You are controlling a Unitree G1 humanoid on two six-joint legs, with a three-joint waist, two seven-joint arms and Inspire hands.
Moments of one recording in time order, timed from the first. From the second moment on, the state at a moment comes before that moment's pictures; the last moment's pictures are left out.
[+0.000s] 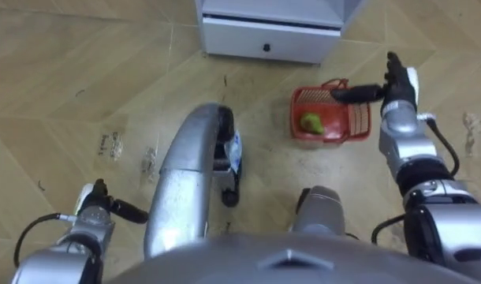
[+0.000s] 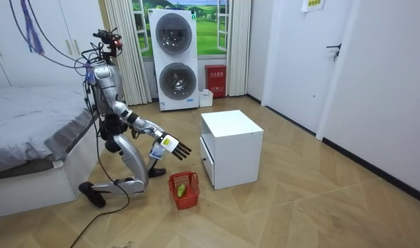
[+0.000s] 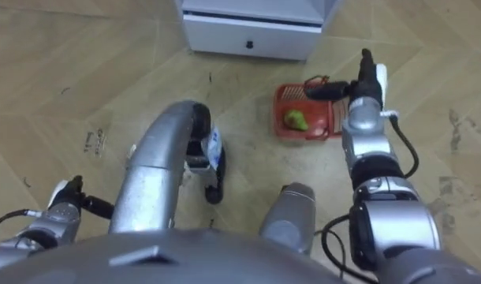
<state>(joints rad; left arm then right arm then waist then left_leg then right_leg) -0.08 0.30 -0.13 1.33 0.07 -0.03 0.23 -0.30 -0.24 -0.03 0.93 0.03 -0.01 -0.25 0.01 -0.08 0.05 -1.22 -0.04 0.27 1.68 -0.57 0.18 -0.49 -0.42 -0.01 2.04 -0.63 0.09</state>
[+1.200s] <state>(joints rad) 0.03 0.26 -0.31 1.34 0.03 -0.09 0.20 -0.23 -0.24 0.10 0.87 0.04 -0.03 -0.29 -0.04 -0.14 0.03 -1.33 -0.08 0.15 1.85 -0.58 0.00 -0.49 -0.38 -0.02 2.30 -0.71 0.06</state>
